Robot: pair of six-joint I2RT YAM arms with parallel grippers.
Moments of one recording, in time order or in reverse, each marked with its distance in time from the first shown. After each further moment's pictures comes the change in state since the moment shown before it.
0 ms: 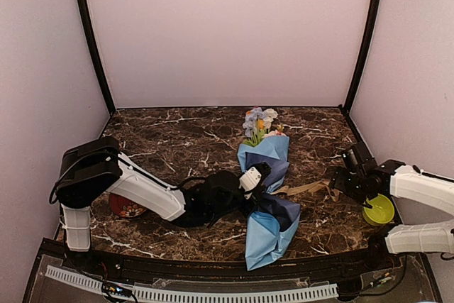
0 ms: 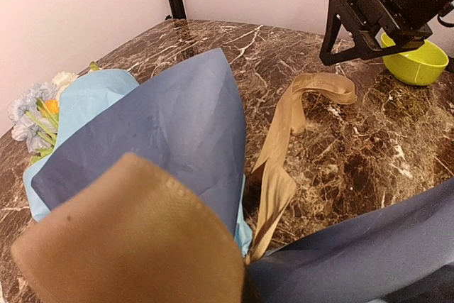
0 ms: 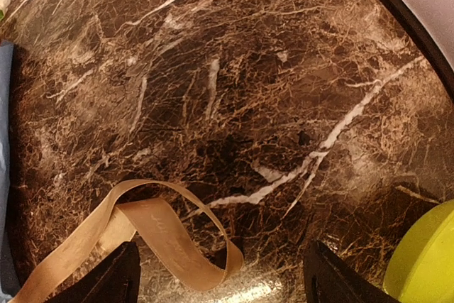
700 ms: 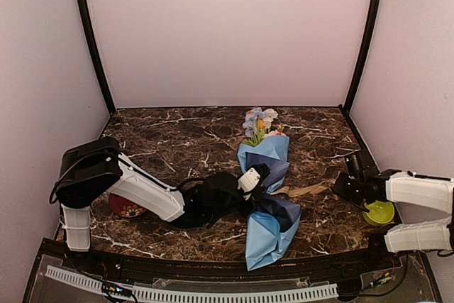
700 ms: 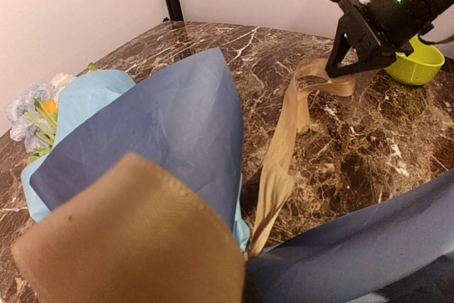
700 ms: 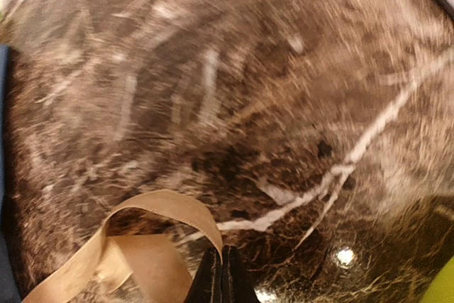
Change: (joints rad) left arm 0.000 0.000 -0.018 0.026 0.011 0.008; right arm -0.106 0.065 -0.130 0.252 -0.119 -0.032
